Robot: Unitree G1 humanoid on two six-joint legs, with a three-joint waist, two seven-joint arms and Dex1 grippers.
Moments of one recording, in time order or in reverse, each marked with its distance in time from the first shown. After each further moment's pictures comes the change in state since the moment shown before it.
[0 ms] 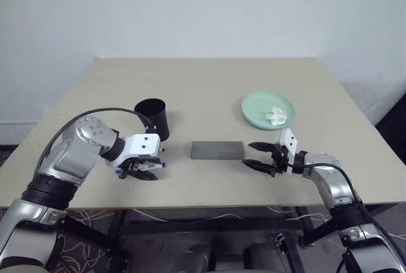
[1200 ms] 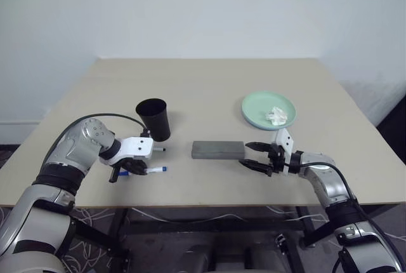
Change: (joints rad) left arm -0.134 -0.073 -0.097 0.389 0.181 -0.240 0.035; right arm -0.014 0.014 0.008 0.031 -0.001 -0.021 -0.001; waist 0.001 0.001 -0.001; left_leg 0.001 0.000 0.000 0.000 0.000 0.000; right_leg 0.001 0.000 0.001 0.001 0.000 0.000
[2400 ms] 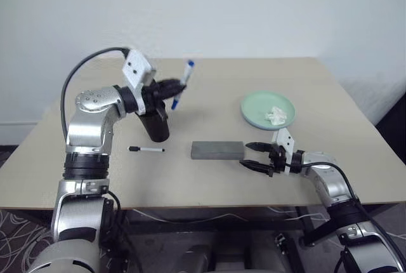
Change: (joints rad) left arm -0.081 -0.349 0.518 -0.316 -0.459 0.327 0.569; right arm 0.000 -0.016 0.003 -0.020 0.000 0.016 0.023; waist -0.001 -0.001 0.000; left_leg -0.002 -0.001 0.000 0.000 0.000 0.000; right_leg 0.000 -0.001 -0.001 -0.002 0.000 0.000
